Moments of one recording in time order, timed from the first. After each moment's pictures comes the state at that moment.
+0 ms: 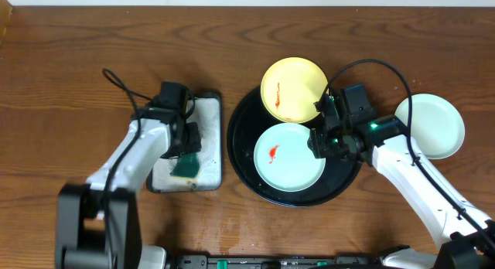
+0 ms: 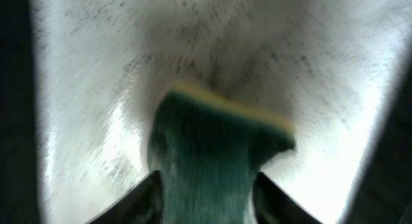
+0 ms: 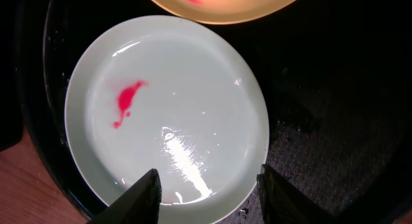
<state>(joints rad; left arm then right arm) -0.13 1.60 0.96 -0.76 0.00 -0.33 0.35 1.47 0.99 -0.74 -0.20 0.18</state>
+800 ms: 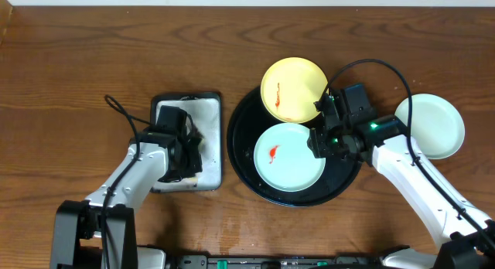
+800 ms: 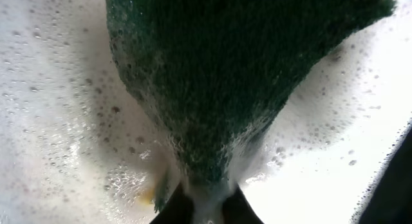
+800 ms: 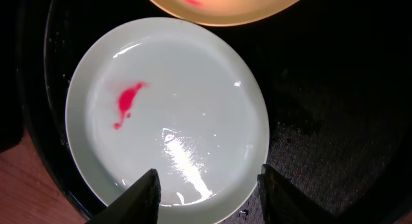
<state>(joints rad) -0.13 1.52 0.75 -0.69 0.10 -0.33 0.35 1.47 0.99 -0.73 -0.20 0.18</state>
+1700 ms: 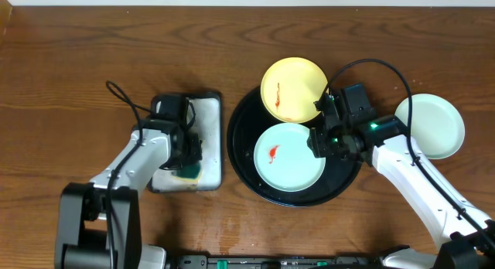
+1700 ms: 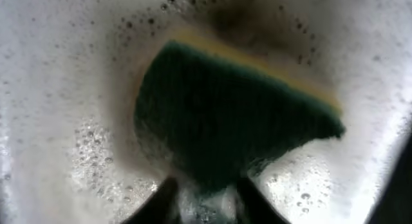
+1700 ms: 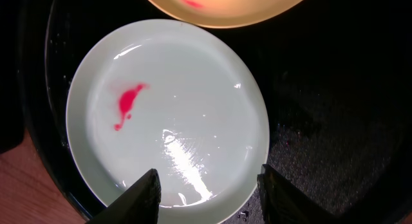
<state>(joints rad) -0.13 1.61 0.85 -0.69 0.04 -0.33 0.35 1.47 0.99 -0.73 -0.20 0.18</state>
